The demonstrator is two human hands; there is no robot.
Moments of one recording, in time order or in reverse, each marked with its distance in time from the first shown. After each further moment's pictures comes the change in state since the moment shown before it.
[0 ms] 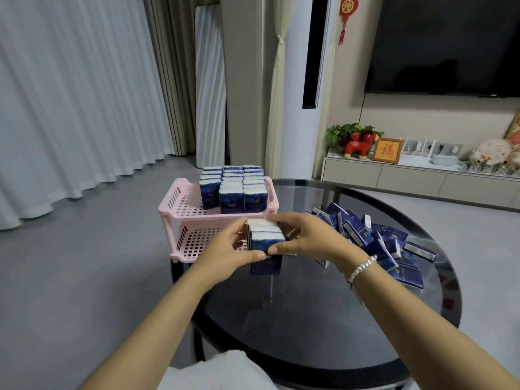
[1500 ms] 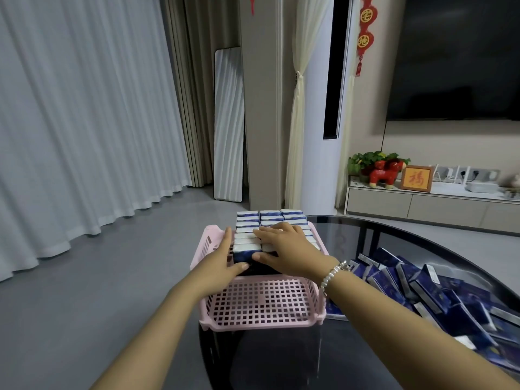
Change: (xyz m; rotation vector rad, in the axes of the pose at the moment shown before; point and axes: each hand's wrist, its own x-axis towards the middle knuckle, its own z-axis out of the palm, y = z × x) left_hand 0.105 -0.034 -0.128 0.533 0.016 -0.147; right_hand 0.170 -0.033 0.043 -0.541 0.085 -0.134
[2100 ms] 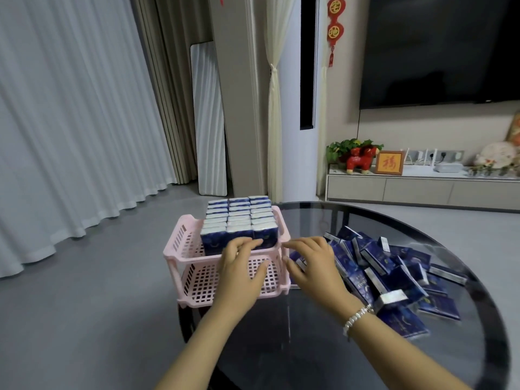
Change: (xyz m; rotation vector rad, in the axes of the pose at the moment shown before) left_hand -0.072 0.076 0.098 -0.044 0.413 0.314; right_hand -0.137 0.038 0.018 0.216 0.460 0.235
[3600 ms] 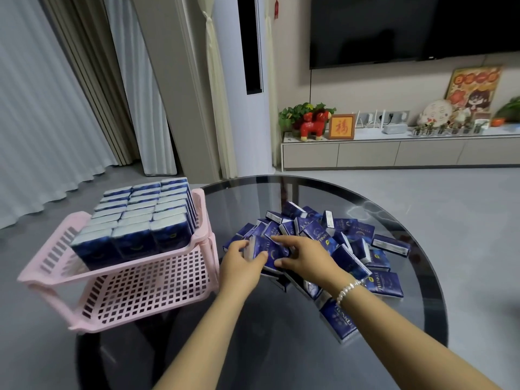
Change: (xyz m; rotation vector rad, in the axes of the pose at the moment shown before) left_hand 0.049 0.035 0.176 -0.347 -0.245 -0.563; right_hand -0.002 0.144 -0.031 0.176 -0.395 0.427
